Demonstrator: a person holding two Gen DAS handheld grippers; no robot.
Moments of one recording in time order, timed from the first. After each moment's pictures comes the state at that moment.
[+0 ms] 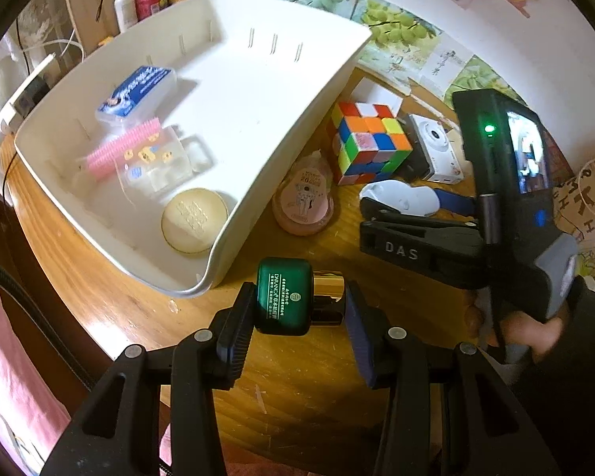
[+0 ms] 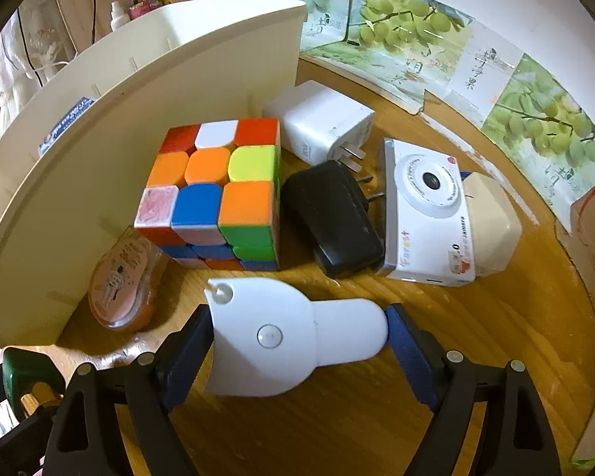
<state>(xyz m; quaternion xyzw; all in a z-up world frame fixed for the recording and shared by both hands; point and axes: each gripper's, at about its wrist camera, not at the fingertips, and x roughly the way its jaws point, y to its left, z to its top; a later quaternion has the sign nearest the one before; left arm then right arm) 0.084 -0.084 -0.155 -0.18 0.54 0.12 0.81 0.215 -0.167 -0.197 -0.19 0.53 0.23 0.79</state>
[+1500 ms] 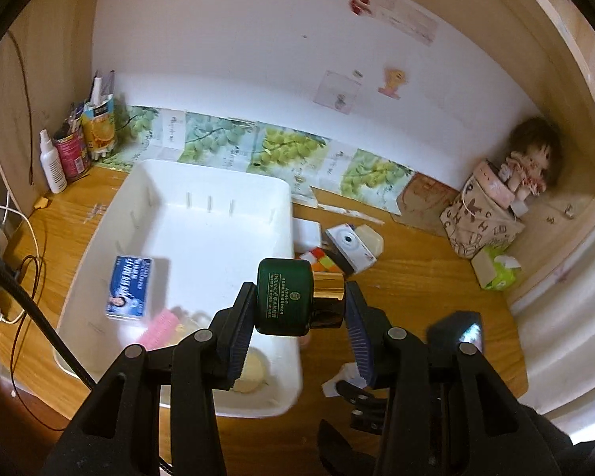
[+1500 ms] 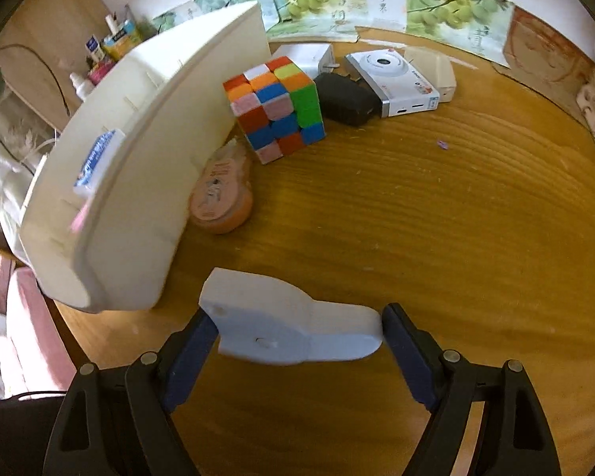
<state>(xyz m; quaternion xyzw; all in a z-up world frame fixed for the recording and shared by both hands) 0.089 0.018 -0.036 -0.11 0.41 -0.10 0.90 0.078 -0.173 -0.163 0.00 0.58 0.12 0.80</state>
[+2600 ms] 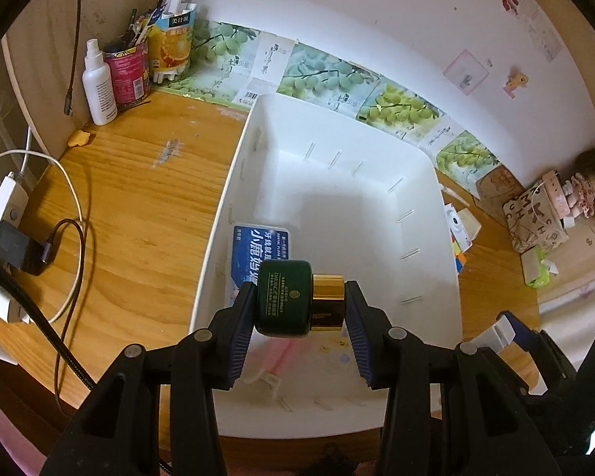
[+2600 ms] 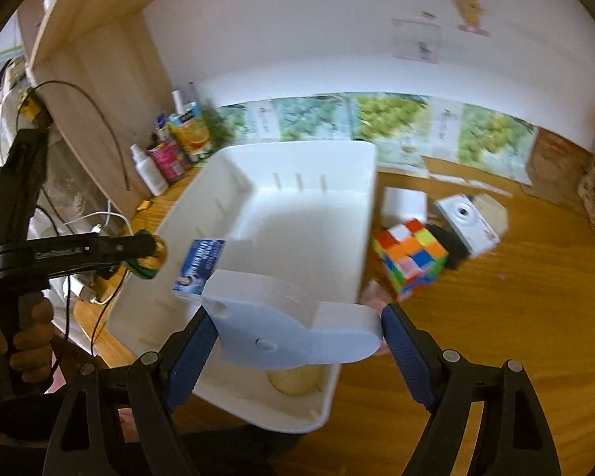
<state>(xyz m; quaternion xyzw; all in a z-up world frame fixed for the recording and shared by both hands) 0.146 0.163 -0.096 -0.15 0.52 -0.07 0.84 0.089 -0.054 -0.076 0.01 0.45 0.14 0.88</state>
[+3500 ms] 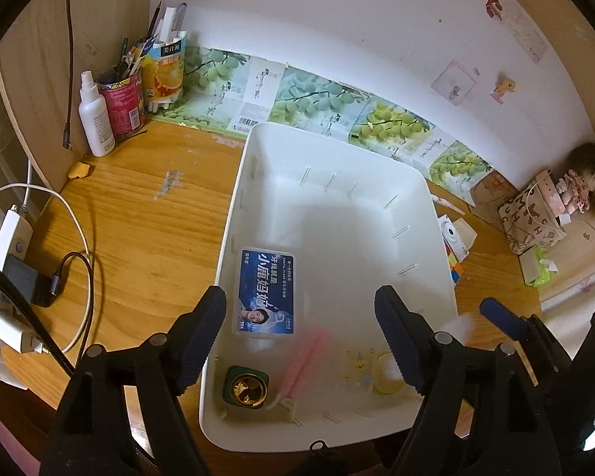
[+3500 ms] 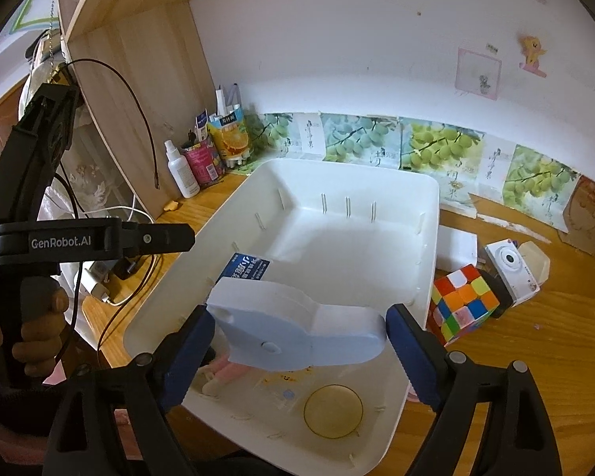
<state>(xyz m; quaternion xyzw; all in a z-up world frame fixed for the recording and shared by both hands) 0.148 0.166 -0.080 -0.13 0.49 -0.08 0.86 0.103 -0.015 -0.076 -0.02 0.41 0.19 0.89</state>
